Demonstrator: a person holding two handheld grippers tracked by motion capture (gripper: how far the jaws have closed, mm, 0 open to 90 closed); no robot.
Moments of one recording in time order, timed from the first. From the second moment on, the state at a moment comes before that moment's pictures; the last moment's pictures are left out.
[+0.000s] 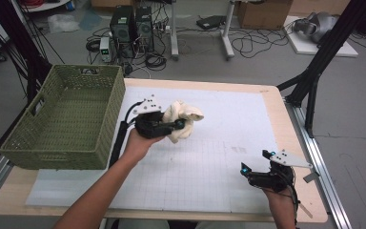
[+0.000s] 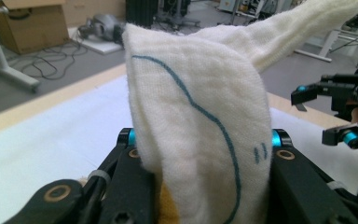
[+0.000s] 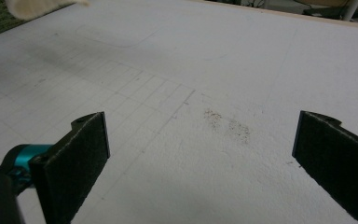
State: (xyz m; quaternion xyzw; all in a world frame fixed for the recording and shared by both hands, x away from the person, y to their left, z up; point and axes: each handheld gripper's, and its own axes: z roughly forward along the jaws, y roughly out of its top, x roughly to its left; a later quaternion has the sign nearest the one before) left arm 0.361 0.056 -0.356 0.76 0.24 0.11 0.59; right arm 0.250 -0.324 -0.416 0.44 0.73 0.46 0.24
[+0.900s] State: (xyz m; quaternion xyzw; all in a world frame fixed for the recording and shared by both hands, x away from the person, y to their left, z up) left arm 0.382 0.034 -0.435 0.78 0.36 0.11 0.50; right arm 0.250 -0.324 -0.418 0.44 0.73 0.46 0.24
